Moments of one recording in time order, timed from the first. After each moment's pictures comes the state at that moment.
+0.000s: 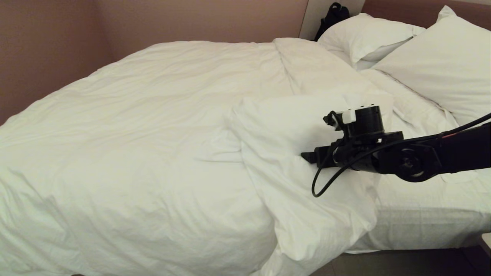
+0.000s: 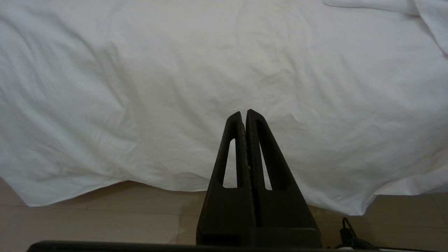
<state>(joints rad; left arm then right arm) 0.01 0.00 0.00 0.00 0.01 -0.03 0.37 1.94 -1.21 -0.22 -0.14 0.09</state>
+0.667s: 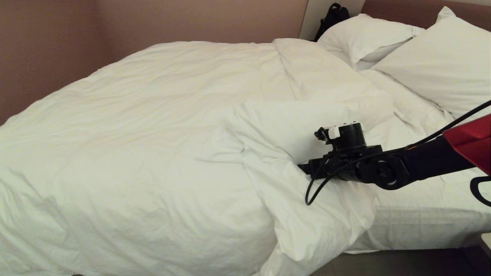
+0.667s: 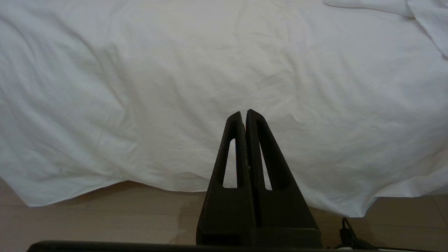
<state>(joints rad) 0.01 0.00 0.00 0.00 0.01 -0.03 0.35 2.07 -1.21 -0.26 -0.14 0.08</state>
